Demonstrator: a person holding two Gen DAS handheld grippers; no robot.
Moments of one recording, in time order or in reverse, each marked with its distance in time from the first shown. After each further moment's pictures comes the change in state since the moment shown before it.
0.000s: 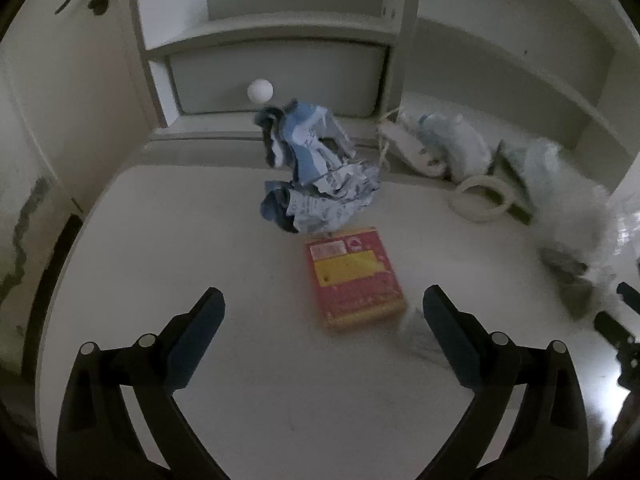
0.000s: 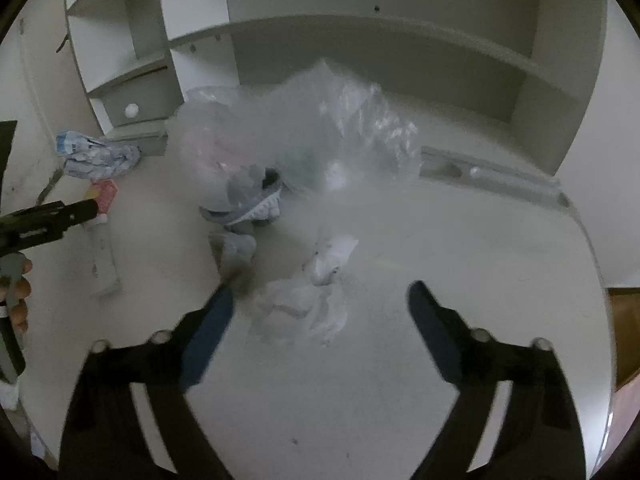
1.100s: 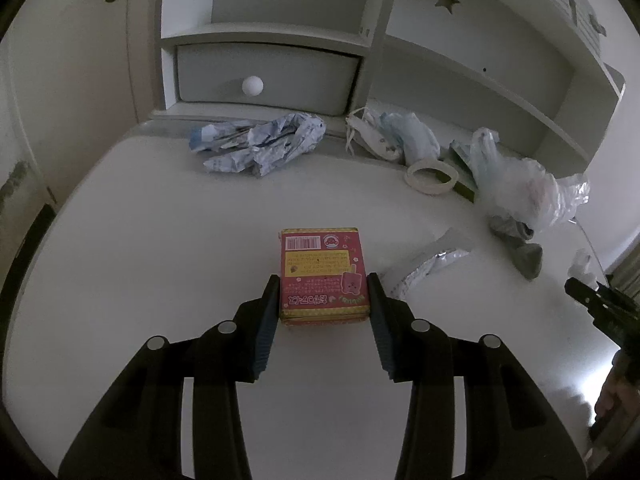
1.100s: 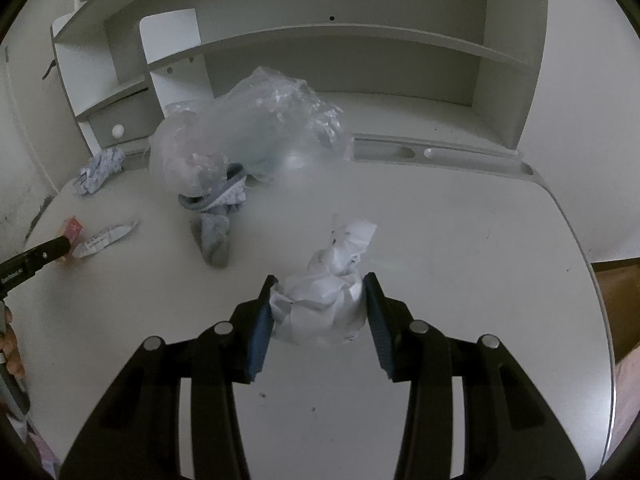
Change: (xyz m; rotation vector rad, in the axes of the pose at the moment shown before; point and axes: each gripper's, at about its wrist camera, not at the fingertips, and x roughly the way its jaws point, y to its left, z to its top) left arm -0.036 0.008 -0.047 -0.050 -0.080 -0.147; right arm -0.029 -0.021 -0.027 0.081 -0.070 -0.056
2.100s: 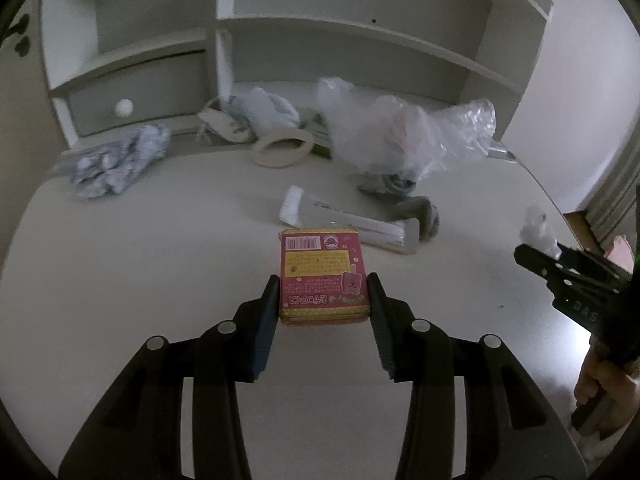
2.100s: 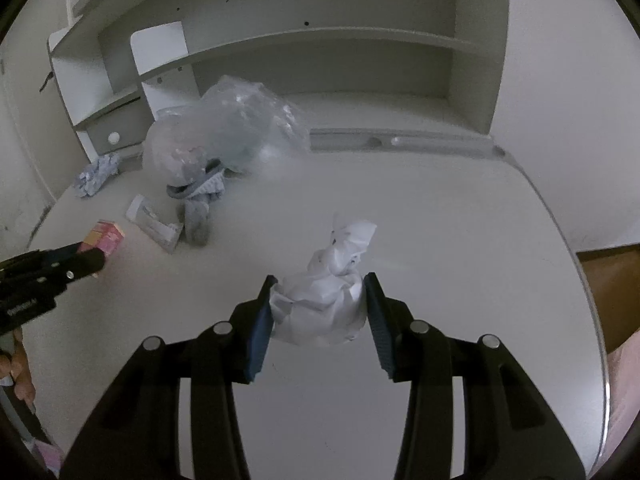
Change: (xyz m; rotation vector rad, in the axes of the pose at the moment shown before) left arm 0.003 -0.102 -0.005 0.192 0.063 -0.120; right arm -0.023 -0.026 -0.016 0.051 -0.009 0.009
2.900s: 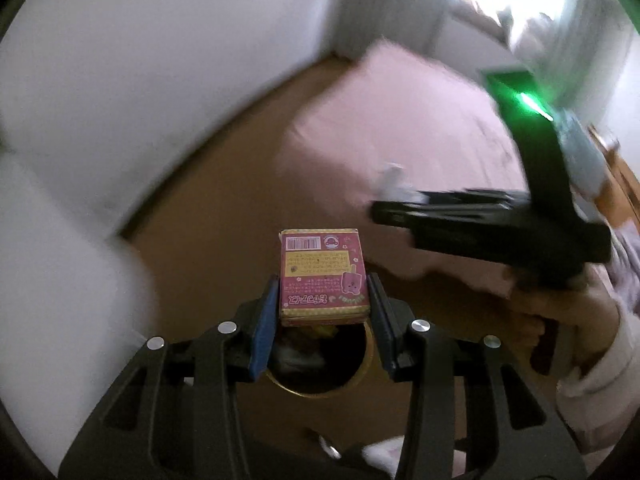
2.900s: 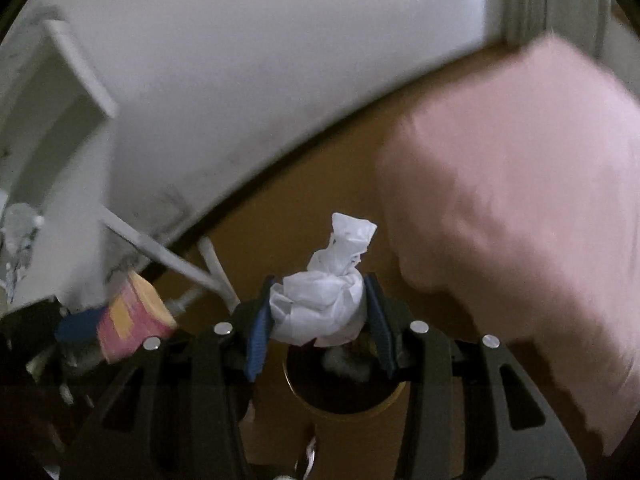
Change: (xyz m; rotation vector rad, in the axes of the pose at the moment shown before) left arm 0.004 -0.480 -0.175 0.817 0.281 -0.699; right arm -0.204 -0.351 -0.280 0.711 0.131 -0.320
